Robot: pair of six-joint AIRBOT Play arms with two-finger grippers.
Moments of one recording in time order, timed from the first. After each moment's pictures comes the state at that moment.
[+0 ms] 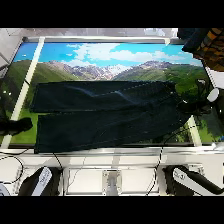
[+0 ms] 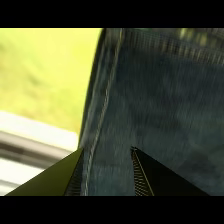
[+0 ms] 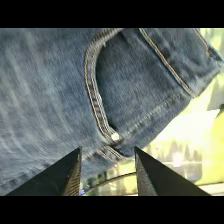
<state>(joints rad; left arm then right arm) 0.61 -0.85 0.69 1.40 -1.13 -1.25 -0.30 -1.13 0.95 -1.59 1.15 1.43</state>
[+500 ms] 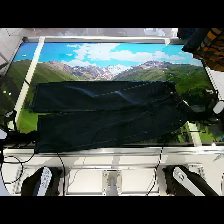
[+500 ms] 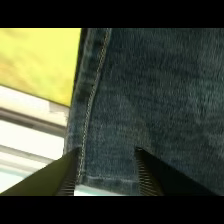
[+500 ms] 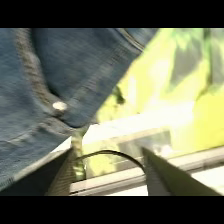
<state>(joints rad) 0.61 -0.71 0.48 1.45 -1.13 -1.24 -0.46 -1.02 0.82 -1.65 1.10 1.38</state>
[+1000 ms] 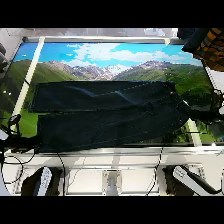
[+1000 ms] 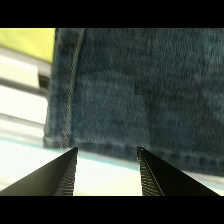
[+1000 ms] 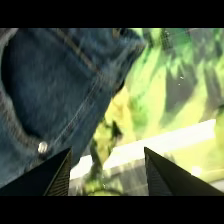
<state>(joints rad) 0.61 -0.71 0.47 1.46 -1.27 -1.25 -0.56 -1.11 0.82 -1.51 0.94 1.32</state>
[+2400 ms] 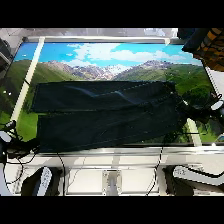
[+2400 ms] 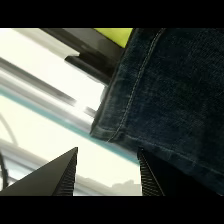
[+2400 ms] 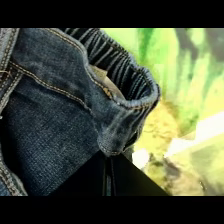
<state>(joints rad) 0.61 -0.72 0.42 1.62 -1.19 -1.48 -0.56 -1.34 0.87 -1.36 0.84 1.48</state>
